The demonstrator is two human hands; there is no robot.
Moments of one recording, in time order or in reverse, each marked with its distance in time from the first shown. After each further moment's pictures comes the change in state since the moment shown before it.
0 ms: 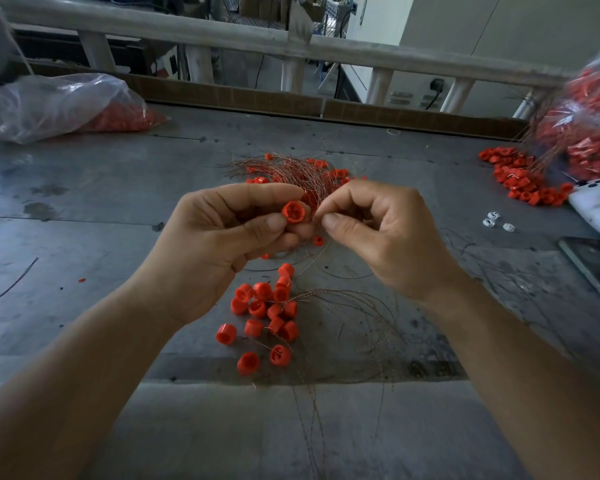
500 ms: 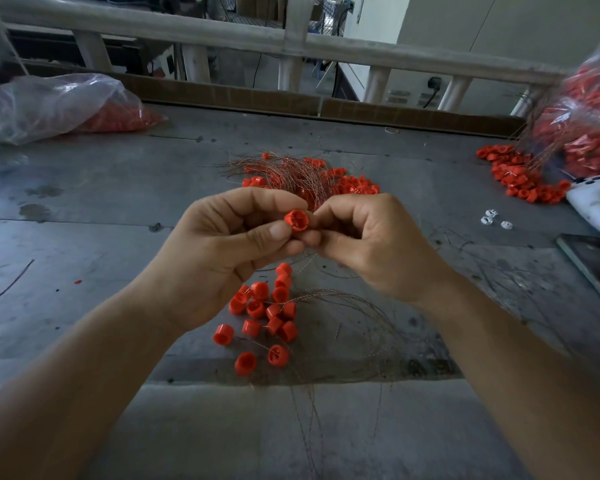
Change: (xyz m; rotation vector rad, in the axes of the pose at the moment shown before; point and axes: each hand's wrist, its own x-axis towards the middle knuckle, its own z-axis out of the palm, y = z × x) left_hand 0.000 -0.005 -0.001 -0.116 -0.093 -0.040; right_hand 0.002 0.003 0.002 0.007 -0.153 0.064
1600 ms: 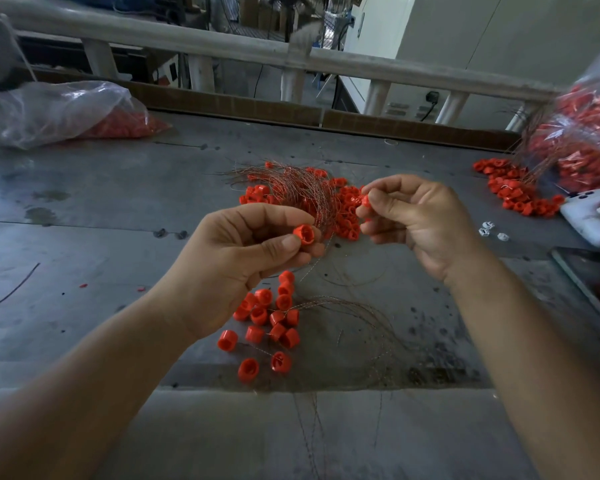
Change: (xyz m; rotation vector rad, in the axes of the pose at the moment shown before) left_hand 0.000 -0.005 0.001 0.074 0.080 -0.033; right_hand 0.012 0.032 -0.040 0.482 0.250 0.283
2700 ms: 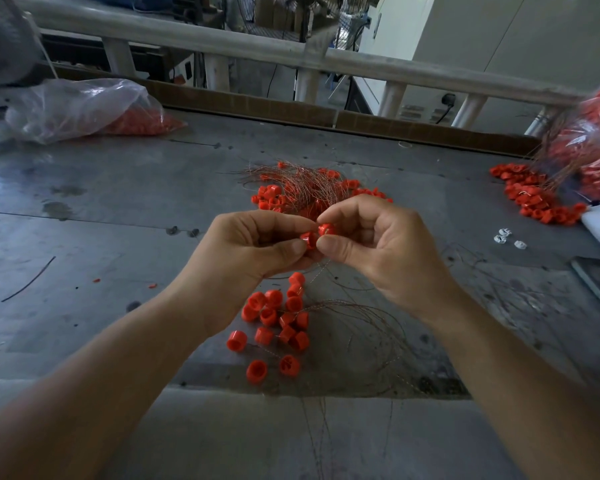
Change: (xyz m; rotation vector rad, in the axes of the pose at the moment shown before) left_hand 0.002 0.001 0.002 0.149 0.117 -0.041; right_hand -0.025 0.003 0.047 -0.344 -0.168 -0.299
